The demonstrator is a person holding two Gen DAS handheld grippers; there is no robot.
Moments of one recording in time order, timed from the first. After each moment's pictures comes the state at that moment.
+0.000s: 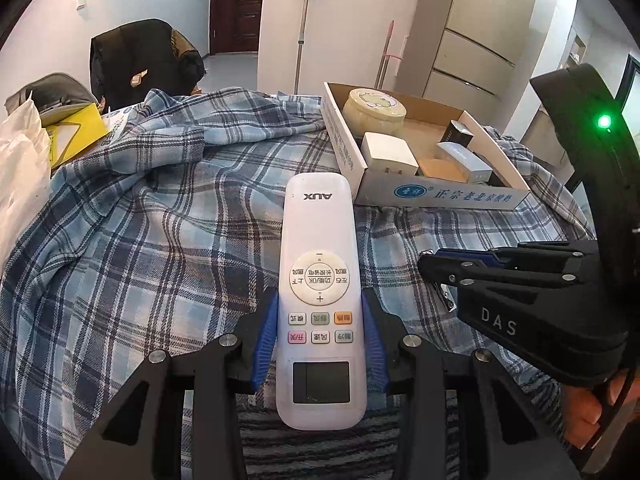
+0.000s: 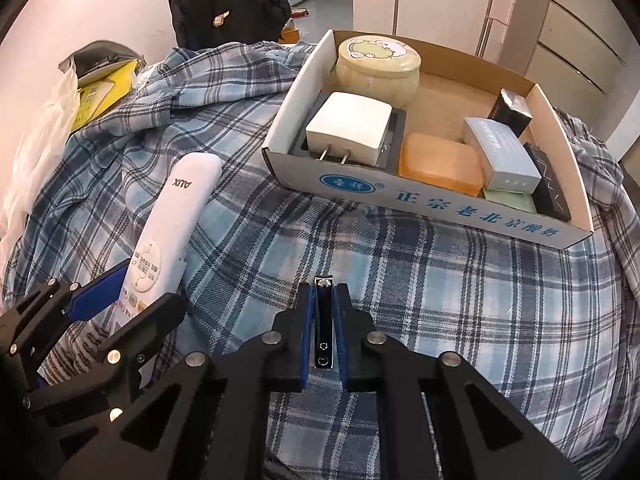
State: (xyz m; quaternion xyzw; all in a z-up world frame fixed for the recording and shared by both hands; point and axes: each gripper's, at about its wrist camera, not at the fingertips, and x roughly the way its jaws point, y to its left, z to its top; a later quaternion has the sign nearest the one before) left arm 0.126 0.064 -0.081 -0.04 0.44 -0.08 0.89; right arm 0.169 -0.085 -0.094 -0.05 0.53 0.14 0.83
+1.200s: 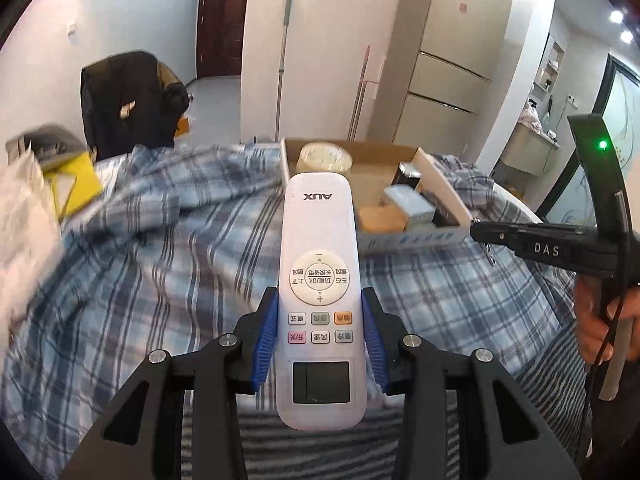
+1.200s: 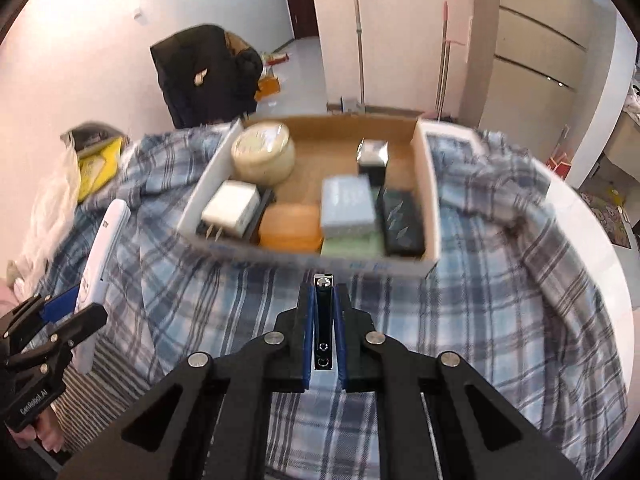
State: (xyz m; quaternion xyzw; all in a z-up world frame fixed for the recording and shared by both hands) left arm 0.117 0.026 -0.009 -0.03 0.40 -0.11 0.91; right arm 0.173 -0.210 -0.019 0.00 0.47 0.13 0.88
